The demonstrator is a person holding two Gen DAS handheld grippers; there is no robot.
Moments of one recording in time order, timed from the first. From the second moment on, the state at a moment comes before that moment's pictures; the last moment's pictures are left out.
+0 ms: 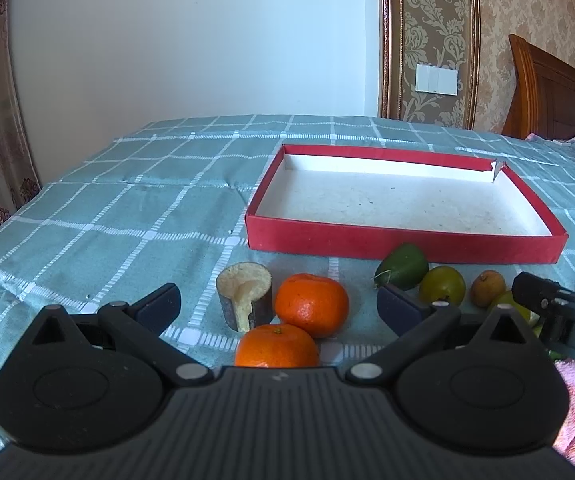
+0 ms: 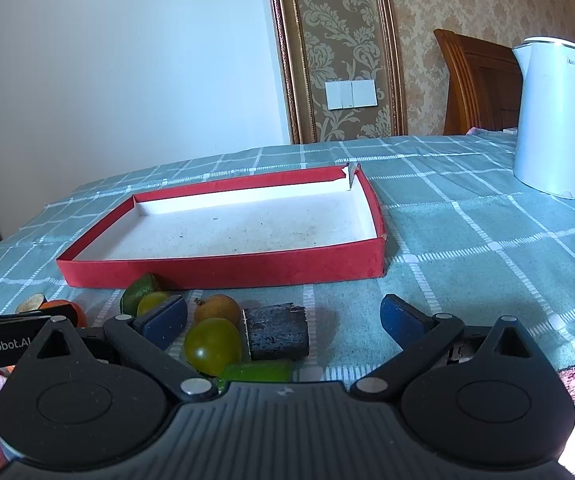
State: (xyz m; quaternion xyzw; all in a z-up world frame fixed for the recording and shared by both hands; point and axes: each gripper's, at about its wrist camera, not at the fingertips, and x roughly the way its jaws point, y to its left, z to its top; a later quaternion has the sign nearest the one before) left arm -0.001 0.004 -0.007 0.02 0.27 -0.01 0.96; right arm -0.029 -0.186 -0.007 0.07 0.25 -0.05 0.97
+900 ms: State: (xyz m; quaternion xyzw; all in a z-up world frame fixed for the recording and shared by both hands) left arm -0.009 0.016 -0.011 0.03 0.26 -0.01 0.96; right arm -0.051 -0.210 0.002 0.07 0.25 -0.05 0.97
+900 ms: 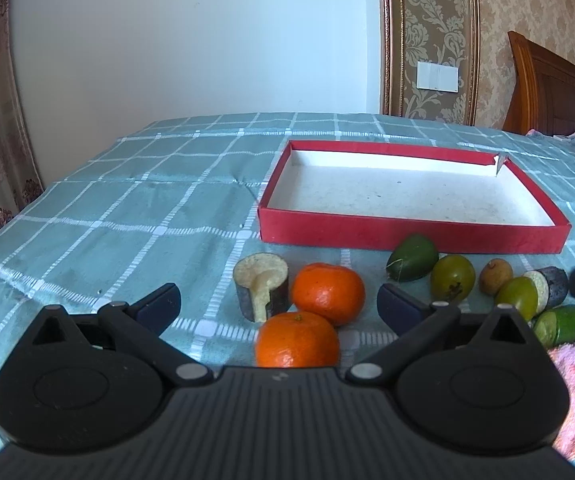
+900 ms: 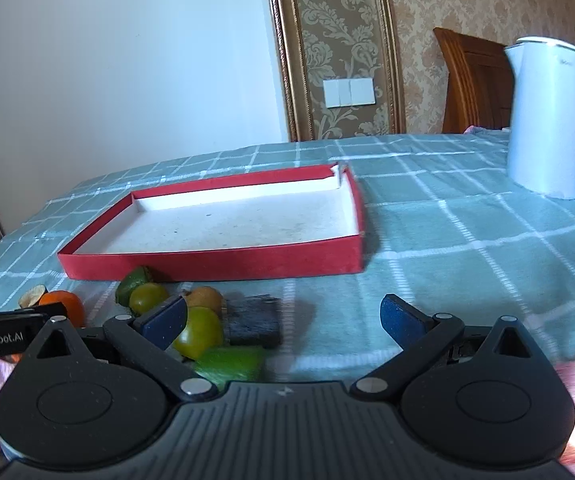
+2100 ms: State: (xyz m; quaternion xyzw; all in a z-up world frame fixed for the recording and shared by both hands) left arm -0.010 0.028 -0.016 0.01 0.27 -0.01 0.96; right arm -0.029 -0.211 -0.002 0.06 0.30 0.03 0.95
